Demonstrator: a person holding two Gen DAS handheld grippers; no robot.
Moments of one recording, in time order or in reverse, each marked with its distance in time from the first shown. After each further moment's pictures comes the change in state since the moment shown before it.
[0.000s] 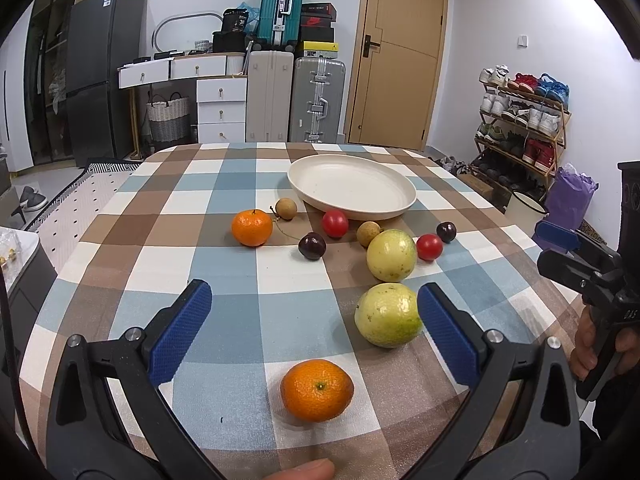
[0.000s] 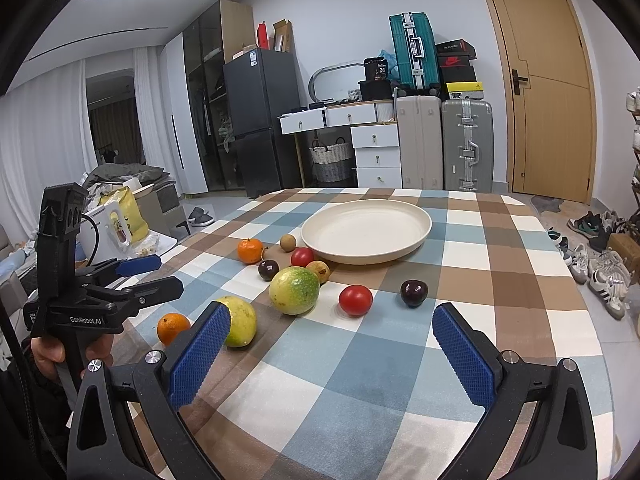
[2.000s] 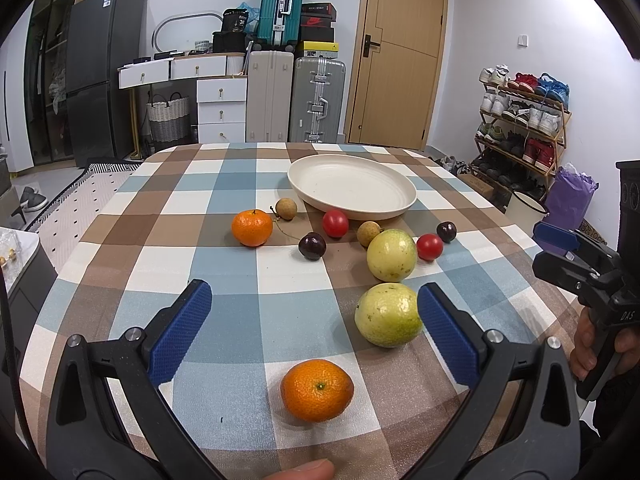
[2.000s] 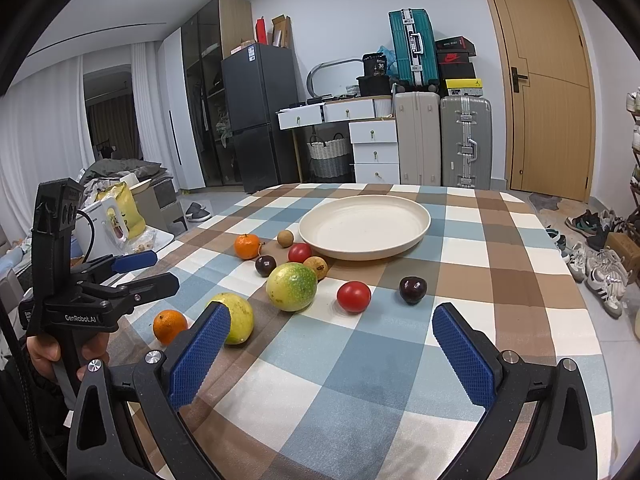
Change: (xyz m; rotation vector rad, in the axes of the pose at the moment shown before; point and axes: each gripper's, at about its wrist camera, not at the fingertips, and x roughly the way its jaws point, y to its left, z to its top) left arm 0.000 -0.001 0.000 0.001 -0.001 0.002; right arm 0.002 -0.001 -0.003 -0.003 0.009 -0.005
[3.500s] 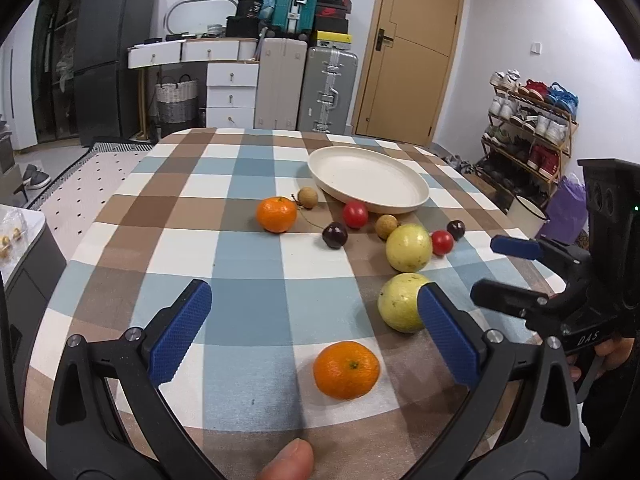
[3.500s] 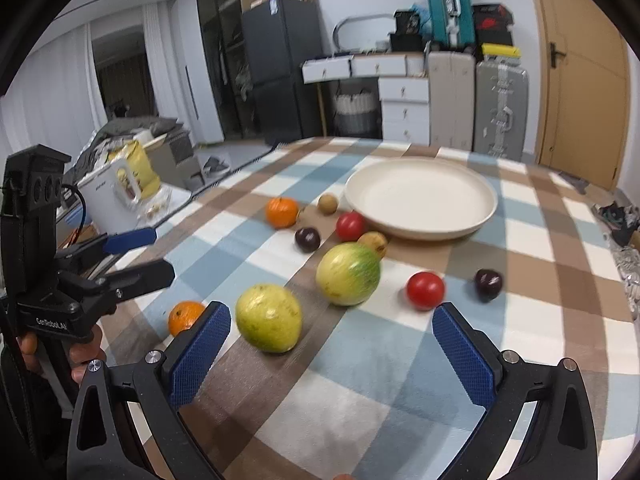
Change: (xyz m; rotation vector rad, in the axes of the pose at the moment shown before) left arm -0.008 0.029 -0.002 -0.057 0.042 0.015; right arm 0.068 0.044 0.015 -0.055 0.226 0.081
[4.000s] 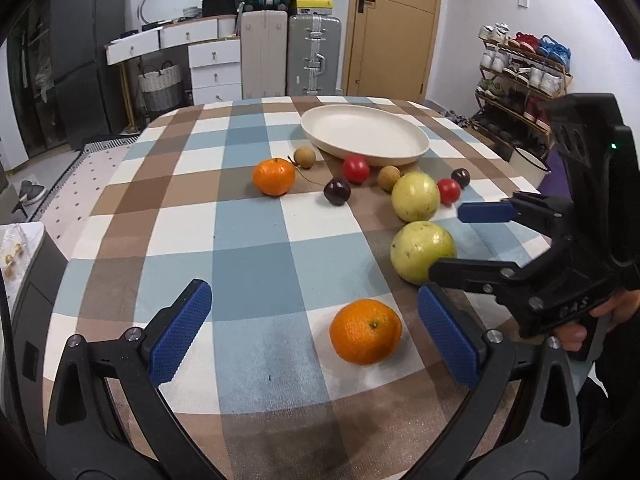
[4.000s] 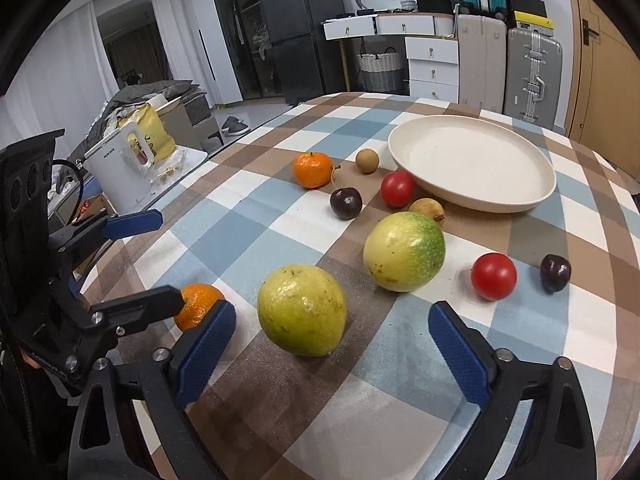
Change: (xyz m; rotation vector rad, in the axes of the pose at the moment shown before) left arm 0.014 -0.002 -0.010 0.107 0.143 -0.018; right arm 0.049 0.021 0.004 -0.013 0.141 0.077
